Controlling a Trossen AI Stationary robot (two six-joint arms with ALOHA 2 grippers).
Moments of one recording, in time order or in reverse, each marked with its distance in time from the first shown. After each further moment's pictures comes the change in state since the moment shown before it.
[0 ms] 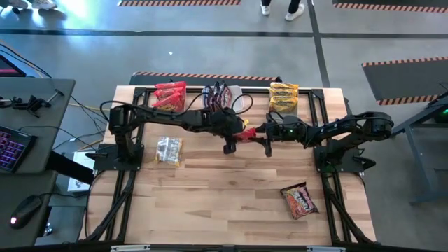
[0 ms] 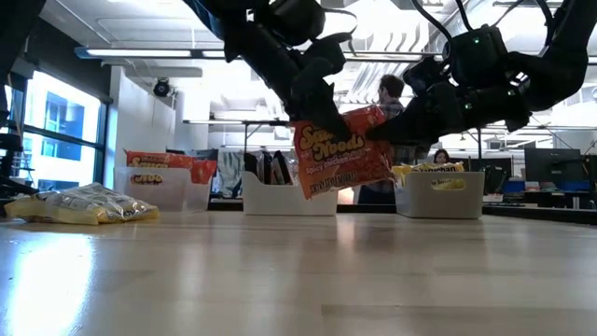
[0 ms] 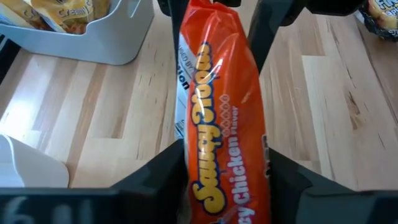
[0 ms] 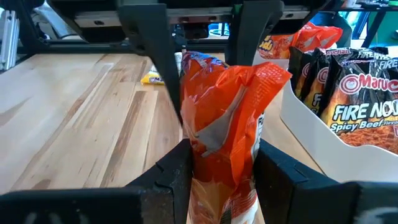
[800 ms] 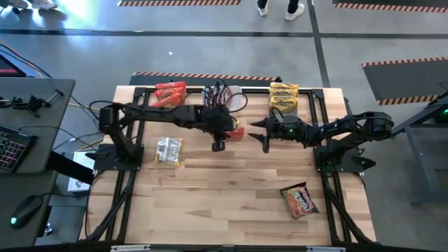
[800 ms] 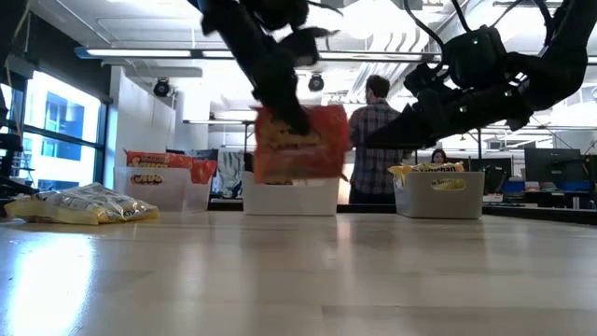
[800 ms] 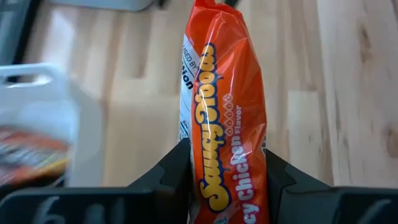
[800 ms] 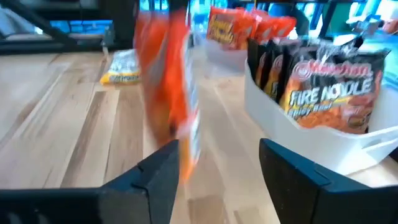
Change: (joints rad) left arm 0.015 -0.125 -0.001 -0.295 -0.066 0.057; right arm -0.001 0.000 0.002 -0.017 0.147 0.030
